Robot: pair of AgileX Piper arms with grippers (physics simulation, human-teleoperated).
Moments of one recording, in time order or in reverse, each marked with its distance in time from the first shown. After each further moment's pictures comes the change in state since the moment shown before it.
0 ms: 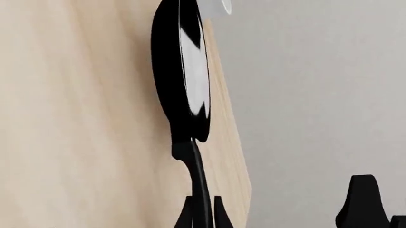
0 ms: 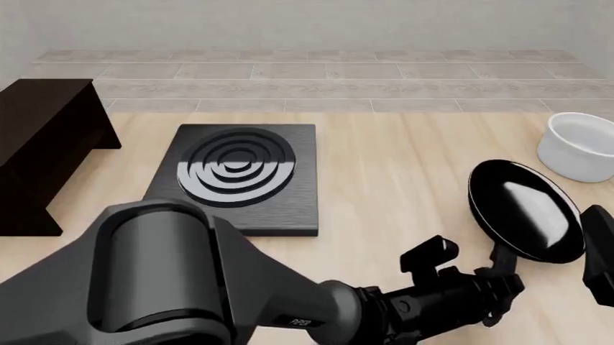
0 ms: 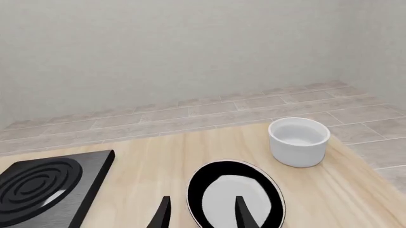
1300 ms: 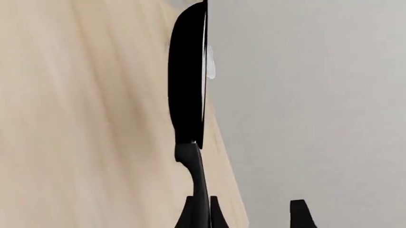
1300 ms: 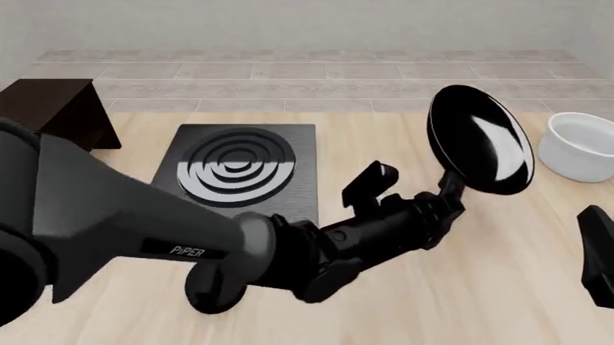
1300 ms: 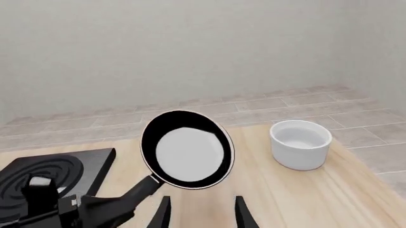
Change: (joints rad) left arm 0.150 -0.329 0.245 0.042 0.117; right arm 0.015 -0.002 0.000 -0.001 -0.020
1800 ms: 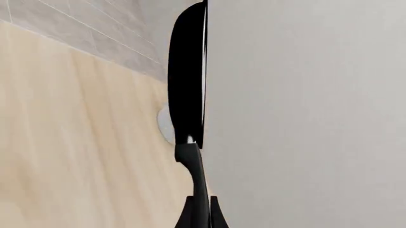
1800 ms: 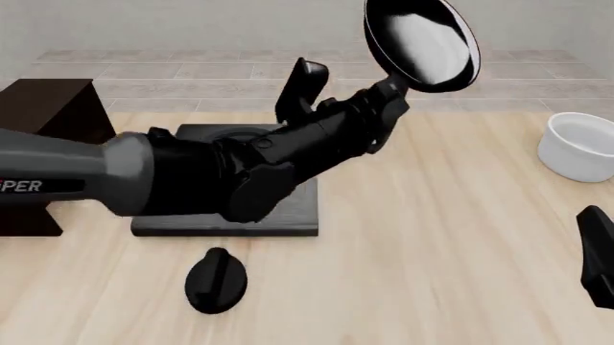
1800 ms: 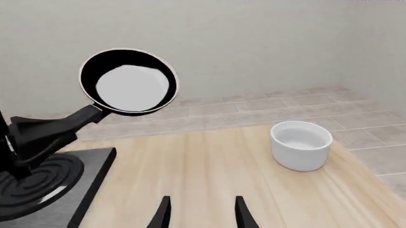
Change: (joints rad) left arm 0.173 -0.308 0.050 0.139 0.083; right arm 0.005 0.000 0.000 0.000 -0.007
